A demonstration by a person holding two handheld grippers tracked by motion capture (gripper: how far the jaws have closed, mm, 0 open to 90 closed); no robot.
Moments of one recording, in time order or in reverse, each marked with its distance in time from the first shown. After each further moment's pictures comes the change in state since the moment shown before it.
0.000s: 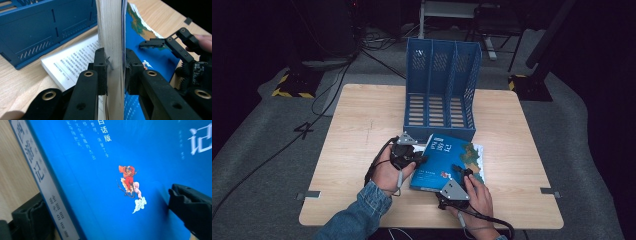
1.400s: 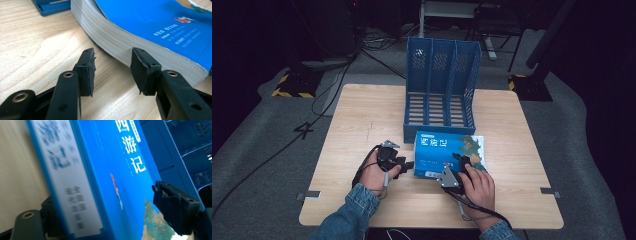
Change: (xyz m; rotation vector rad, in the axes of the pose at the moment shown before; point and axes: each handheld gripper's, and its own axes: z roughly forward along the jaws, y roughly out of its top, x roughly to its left) left arm 0.051 -0.048 0.014 0.084 0.050 -0.174; right arm -0.031 0.023 0.019 0.205 -0.071 -0.256
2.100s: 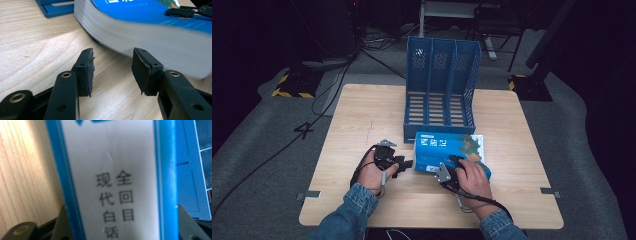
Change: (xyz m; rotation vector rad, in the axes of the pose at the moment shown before) left arm 0.009 0.000 -0.005 -0.047 -0.037 -0.053; right arm -0.008 0.006 0.011 0.098 0.042 -0.135
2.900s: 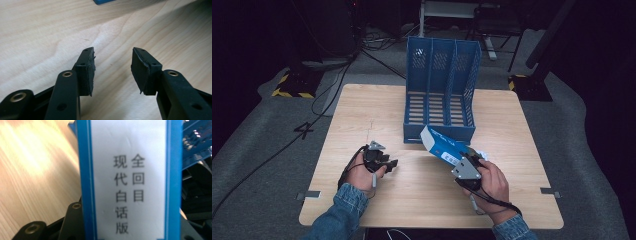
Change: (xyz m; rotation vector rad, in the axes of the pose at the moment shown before) left arm 0.037 -0.021 -0.002 -0.024 0.214 0.158; right arm -0.035 -0.014 -0.069 -0.157 -0.038 0.336
